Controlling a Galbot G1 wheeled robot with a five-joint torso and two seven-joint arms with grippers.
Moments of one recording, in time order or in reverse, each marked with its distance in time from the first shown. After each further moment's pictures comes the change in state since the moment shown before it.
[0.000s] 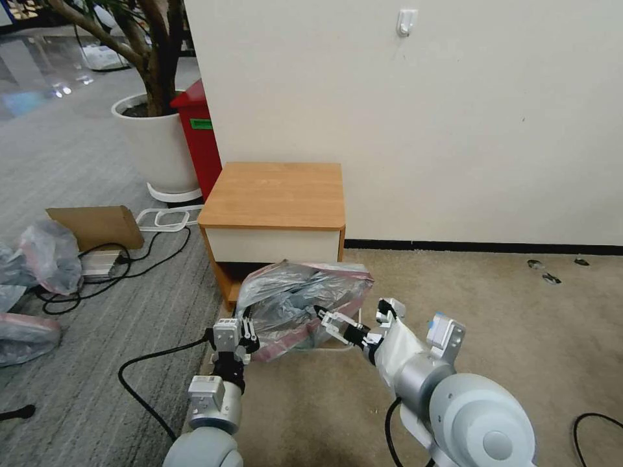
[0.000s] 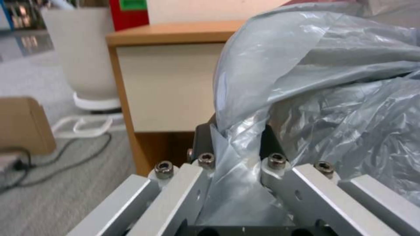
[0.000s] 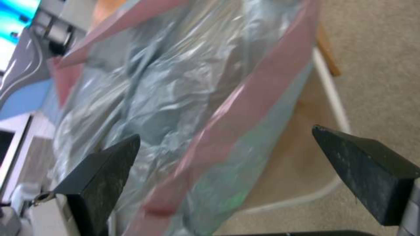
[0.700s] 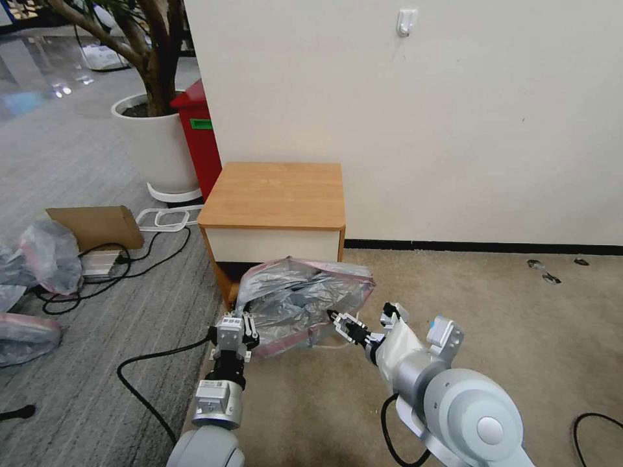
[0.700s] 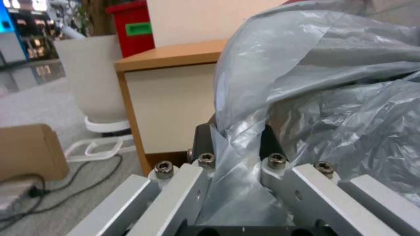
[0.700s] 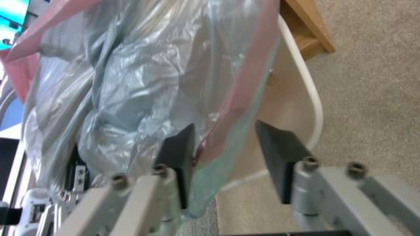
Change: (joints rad) left arm -0.016 -0.003 -0.010 0.027 0.057 -0.053 0.002; right arm -0.011 -0.013 0.004 -0.018 0.081 0.042 0.024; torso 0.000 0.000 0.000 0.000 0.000
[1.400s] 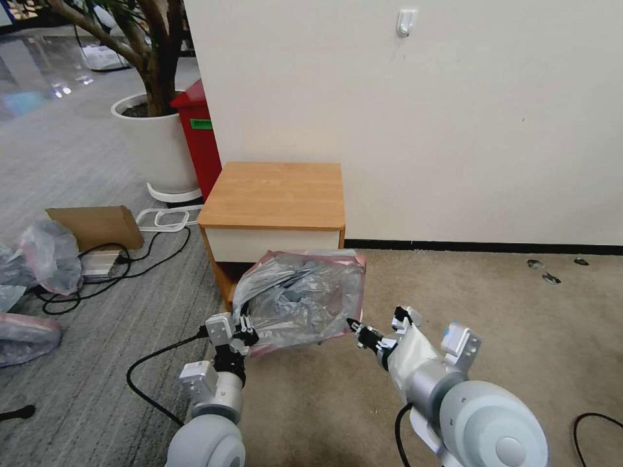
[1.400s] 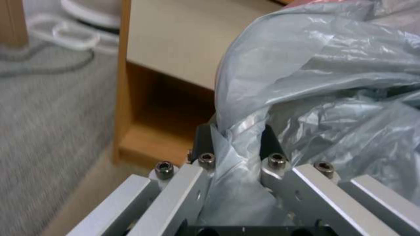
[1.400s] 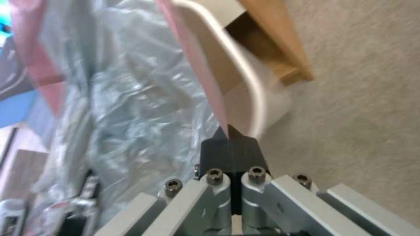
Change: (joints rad) left arm -0.047 0.003 0.009 -0.070 -0.514 0.201 -0.137; right arm -0.047 -0.042 0.048 0.034 -0.085 -0.005 -0.025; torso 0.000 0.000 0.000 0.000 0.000
